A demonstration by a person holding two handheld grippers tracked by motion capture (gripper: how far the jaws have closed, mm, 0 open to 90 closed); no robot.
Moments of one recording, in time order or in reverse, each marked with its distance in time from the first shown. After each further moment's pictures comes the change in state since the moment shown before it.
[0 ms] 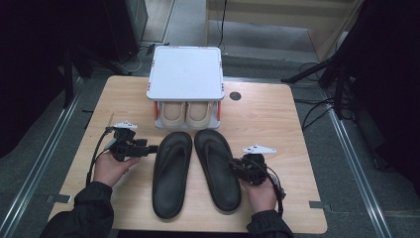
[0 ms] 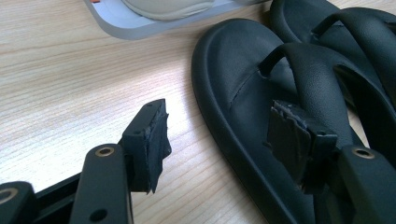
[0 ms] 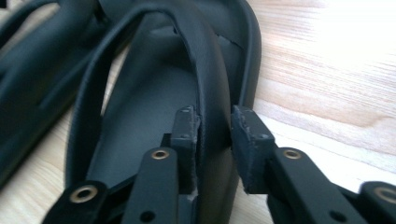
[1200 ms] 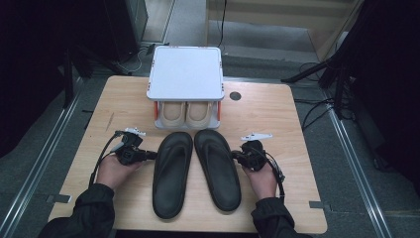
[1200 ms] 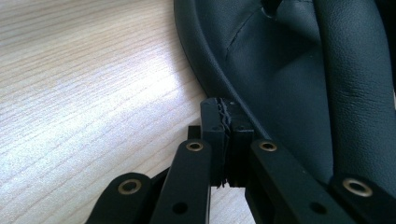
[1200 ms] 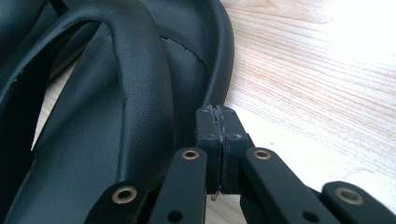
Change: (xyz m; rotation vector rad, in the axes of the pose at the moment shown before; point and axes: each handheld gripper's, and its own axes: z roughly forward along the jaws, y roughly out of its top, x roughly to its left) left arm -0.002 -0.010 0.021 0.179 -0.041 0.051; right arm -0.028 0.025 0.029 0.080 0.004 -0.081
